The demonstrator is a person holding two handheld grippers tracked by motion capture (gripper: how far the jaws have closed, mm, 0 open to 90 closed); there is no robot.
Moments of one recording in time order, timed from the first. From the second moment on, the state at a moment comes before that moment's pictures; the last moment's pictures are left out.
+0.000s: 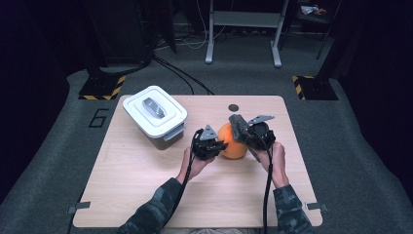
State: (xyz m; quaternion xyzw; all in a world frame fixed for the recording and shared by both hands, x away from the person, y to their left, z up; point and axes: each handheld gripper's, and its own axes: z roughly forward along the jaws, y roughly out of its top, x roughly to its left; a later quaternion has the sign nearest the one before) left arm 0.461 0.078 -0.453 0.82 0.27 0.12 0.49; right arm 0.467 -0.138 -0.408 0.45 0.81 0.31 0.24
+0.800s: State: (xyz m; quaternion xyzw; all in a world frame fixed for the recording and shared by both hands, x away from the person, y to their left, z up) left arm 0.475 0.085 -0.451 0.81 0.31 0.13 0.48; right arm 0.451 -0.176 -0.414 0.48 0.78 0.32 0.23
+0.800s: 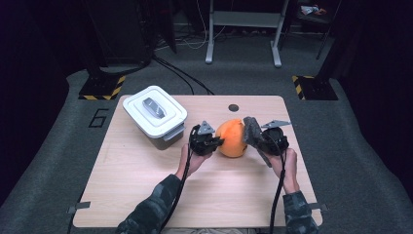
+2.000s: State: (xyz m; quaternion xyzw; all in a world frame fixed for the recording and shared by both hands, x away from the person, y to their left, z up) left arm 0.481 0.083 -0.448 0.82 0.31 0.14 0.47; right arm 0.361 -0.154 -0.455 0.41 0.84 0.34 0.12
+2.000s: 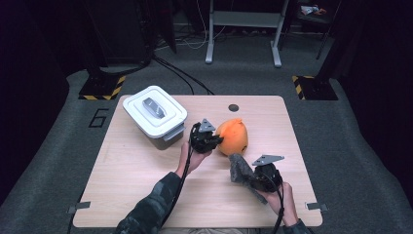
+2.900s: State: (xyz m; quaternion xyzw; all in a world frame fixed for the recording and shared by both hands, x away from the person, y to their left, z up) left arm 0.482 0.080 -0.445 0.82 0.31 0.15 0.46; right arm 0.346 -0.118 -0.488 0.35 0.87 0.35 0.07
